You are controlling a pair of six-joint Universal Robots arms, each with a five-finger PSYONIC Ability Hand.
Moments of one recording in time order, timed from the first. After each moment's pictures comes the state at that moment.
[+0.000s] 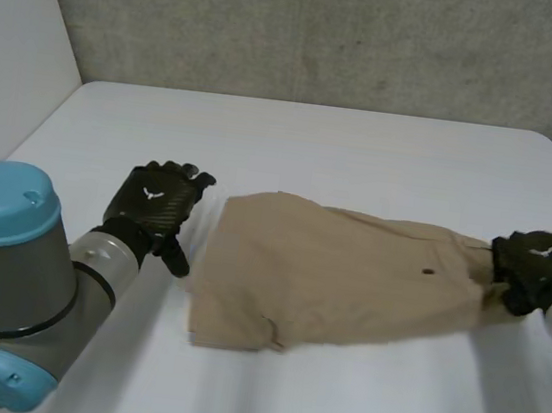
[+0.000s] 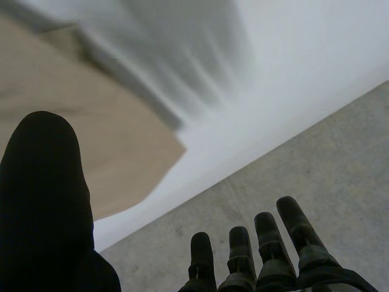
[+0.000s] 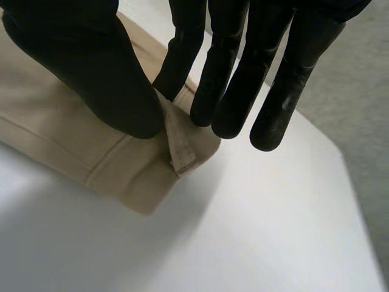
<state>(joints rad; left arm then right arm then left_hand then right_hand) 4.23 -1.86 -1.77 3.43 -1.59 3.36 1.59 -1.33 1.87 -0.18 1.36 2.60 0.19 0.20 0.21 0.20 0.05 0.91 1.17 1.18 1.19 0.97</state>
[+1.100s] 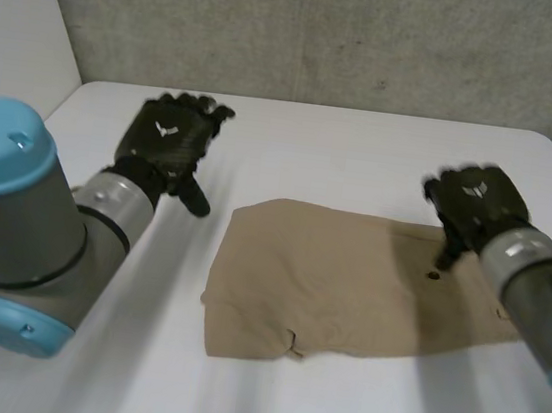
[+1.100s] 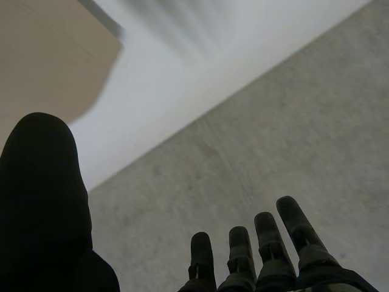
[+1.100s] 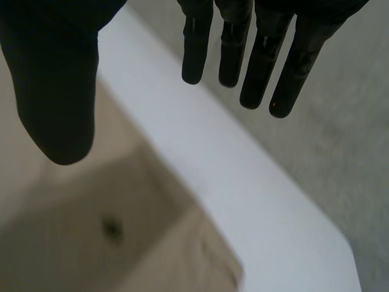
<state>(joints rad) 4.19 -1.86 -1.59 3.41 -1.59 3.35 1.87 -1.30 1.60 -0.02 1.48 2.61 0.19 0.20 0.21 0.20 0.05 0.41 0.47 0.48 0.48 0.29</state>
